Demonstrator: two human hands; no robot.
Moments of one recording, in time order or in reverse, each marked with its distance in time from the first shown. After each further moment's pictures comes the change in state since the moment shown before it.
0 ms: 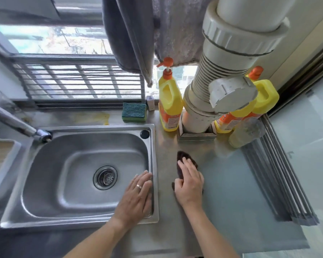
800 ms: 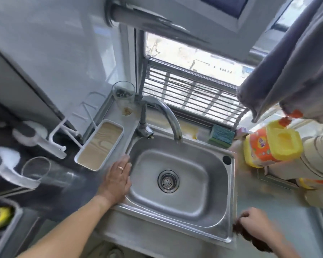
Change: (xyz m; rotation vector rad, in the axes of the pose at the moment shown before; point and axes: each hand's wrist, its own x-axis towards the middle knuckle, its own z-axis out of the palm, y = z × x) left_hand -0.146 -0.257 -0.189 0.206 -0.114 -0.543; right_hand 0.009 -0.172 -0.047 -0.440 -0.733 0.419
